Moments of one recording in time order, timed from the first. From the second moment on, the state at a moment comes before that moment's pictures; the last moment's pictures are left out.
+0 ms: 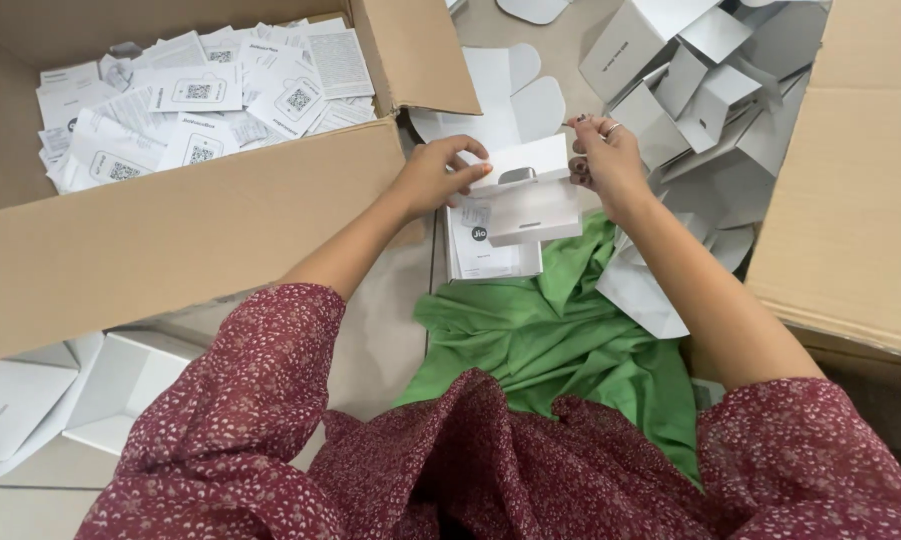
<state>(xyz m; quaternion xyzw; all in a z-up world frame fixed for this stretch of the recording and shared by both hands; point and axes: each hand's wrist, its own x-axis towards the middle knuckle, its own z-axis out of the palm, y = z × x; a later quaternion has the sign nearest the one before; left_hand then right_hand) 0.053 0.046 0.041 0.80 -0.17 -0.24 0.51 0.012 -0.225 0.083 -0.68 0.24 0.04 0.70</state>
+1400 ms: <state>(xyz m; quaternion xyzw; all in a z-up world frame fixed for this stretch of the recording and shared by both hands) -0.007 0.041 0.051 0.92 -0.27 -0.12 0.24 -0.043 -0.190 0.075 -0.95 -0.15 0.05 0.26</state>
